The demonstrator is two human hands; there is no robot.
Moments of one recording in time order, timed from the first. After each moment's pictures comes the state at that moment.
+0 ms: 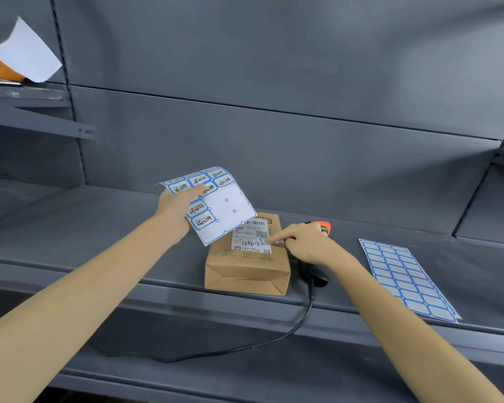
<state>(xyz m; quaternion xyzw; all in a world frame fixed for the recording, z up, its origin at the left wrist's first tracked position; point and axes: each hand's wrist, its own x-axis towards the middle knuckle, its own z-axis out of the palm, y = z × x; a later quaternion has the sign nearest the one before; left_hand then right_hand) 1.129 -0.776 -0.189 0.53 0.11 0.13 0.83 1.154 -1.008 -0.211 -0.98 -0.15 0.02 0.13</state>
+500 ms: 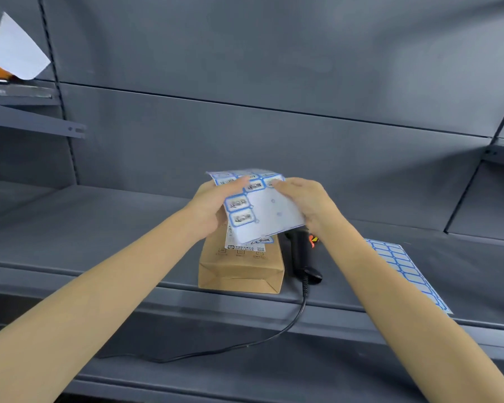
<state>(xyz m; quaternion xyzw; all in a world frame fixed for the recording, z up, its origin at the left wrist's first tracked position) 1.130 -0.829 -0.171 0.58 -0.02 0.02 0.81 1.156 -1.000 -0.161 -0.76 -0.07 -0.03 0.65</state>
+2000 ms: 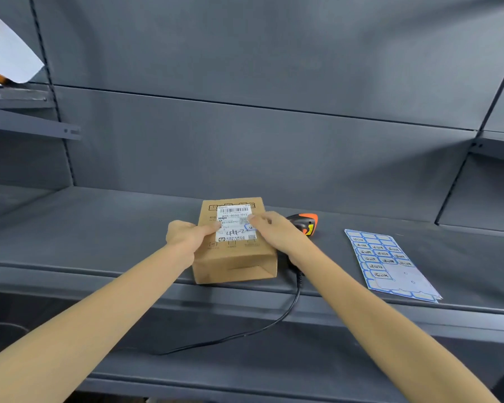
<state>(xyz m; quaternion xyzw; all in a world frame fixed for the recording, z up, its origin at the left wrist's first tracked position) 1.127 -0.805 -0.241 0.69 0.23 0.10 0.68 1.137 -0.983 -0.216 -0.88 -0.09 0.05 0.46</state>
